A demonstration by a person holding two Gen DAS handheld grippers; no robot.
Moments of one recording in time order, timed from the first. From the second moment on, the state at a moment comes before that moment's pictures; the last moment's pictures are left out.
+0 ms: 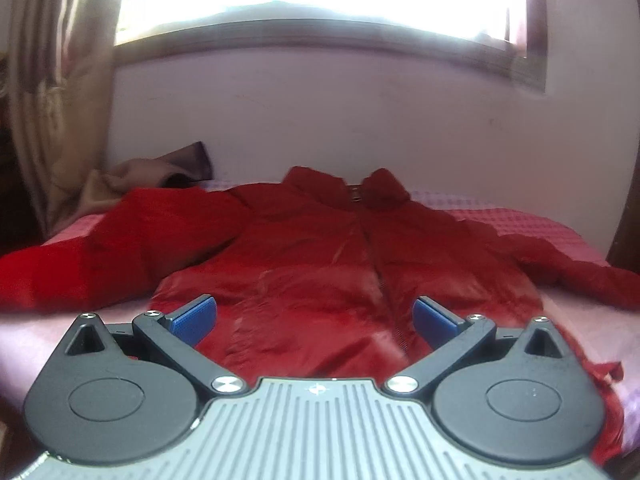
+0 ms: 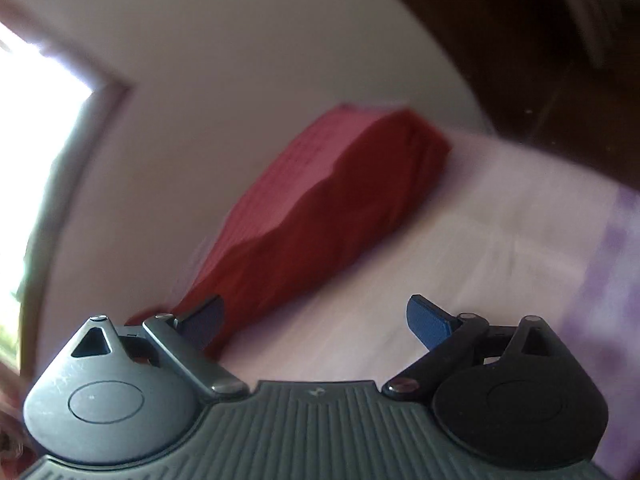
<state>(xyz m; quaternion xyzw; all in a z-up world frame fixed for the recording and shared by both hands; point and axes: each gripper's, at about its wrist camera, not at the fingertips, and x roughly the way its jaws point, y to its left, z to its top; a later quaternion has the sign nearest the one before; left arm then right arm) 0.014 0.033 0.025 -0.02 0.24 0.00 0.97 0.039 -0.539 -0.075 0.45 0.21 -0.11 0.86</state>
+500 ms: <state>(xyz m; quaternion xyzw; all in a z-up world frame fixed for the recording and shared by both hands) 0.046 0.015 0.004 0.01 0.26 -0.01 0.97 0.105 -0.588 -0.089 0.43 0.17 -0.18 0.87</state>
